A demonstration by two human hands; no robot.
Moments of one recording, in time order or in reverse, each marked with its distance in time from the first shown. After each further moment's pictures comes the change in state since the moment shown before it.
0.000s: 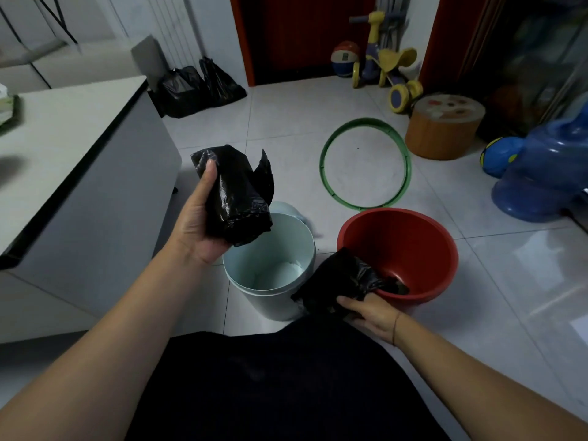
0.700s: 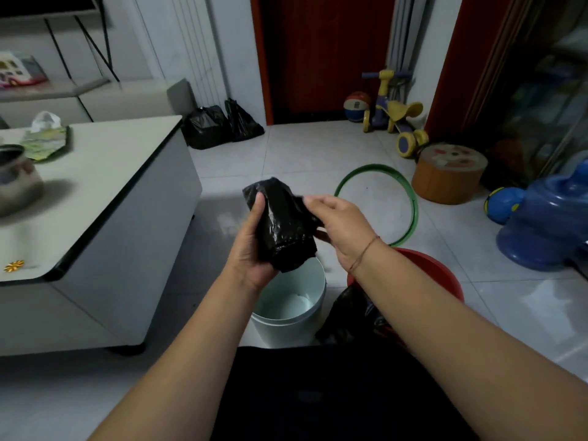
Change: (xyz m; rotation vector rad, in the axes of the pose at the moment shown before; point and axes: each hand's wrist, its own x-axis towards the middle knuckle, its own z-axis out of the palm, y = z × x) left_hand 0.000 -0.019 0.028 -0.028 -0.014 0.026; right_hand -0.073 -0.209 0.136 -0.045 0.031 -0.516
